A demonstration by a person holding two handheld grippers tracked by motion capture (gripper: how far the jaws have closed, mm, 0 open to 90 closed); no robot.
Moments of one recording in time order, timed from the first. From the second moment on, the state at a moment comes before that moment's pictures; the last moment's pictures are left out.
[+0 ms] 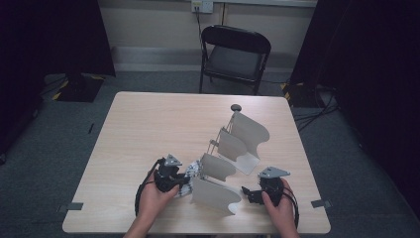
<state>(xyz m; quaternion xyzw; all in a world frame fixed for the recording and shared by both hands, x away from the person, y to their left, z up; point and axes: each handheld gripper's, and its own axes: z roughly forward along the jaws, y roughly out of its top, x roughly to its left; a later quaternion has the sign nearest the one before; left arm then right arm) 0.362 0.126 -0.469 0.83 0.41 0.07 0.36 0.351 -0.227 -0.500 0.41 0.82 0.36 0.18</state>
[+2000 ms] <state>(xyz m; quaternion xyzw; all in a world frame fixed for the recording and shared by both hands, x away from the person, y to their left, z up) 0.350 0.210 -0.475 0.79 0.47 0.12 0.37 0.350 -0.225 -0.497 0.42 0.82 0.35 0.18</state>
